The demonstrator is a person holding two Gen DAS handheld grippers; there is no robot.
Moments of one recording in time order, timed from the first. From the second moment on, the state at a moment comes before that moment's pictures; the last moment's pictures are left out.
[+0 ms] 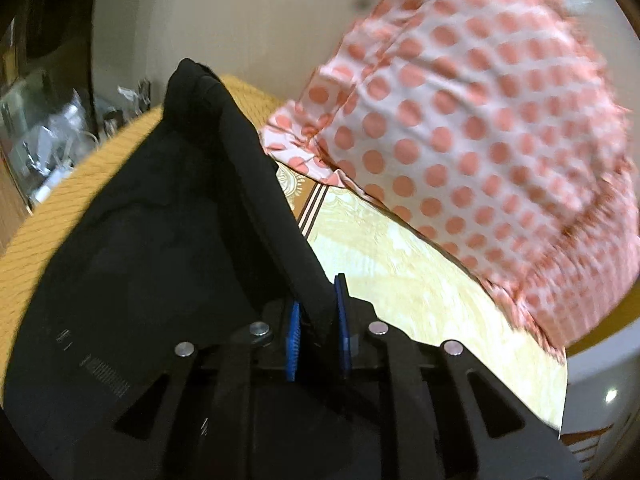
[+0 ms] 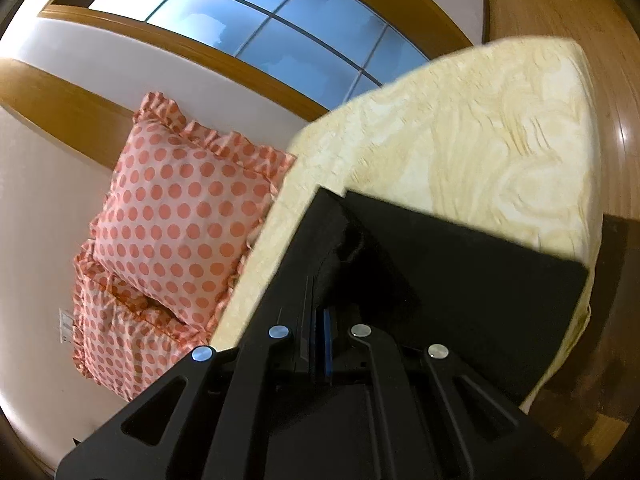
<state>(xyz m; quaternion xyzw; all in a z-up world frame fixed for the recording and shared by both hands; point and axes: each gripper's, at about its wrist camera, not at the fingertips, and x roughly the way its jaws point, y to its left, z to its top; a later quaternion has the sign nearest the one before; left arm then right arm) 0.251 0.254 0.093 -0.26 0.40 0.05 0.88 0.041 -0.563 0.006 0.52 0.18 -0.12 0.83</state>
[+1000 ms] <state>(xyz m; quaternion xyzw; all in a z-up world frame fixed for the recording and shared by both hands) -0.016 0.249 0.033 -0.30 0.35 0.12 0.88 0.005 -0.582 0.032 0.50 0.21 -0.15 0.83</state>
